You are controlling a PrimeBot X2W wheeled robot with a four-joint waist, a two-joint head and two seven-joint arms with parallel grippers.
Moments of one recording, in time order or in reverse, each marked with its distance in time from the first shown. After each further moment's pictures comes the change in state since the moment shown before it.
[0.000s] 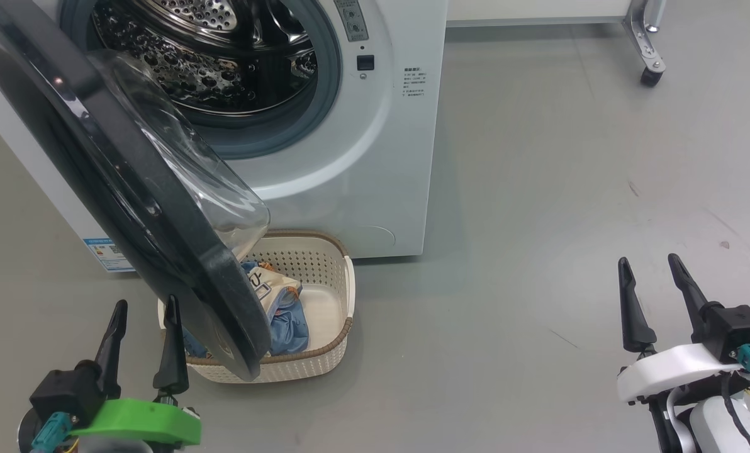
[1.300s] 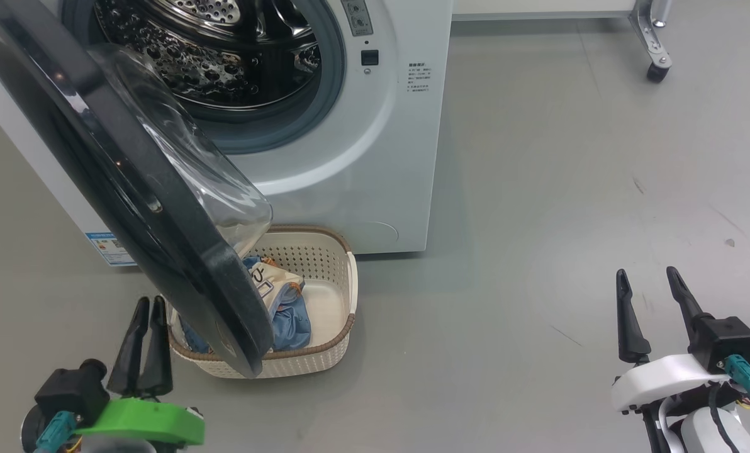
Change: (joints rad) left arm 0.000 0.000 -0.010 0.000 0.011 0.000 0.000; right arm 0.020 0.061 -0.054 0.025 -0.090 -0.004 0.000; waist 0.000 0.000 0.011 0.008
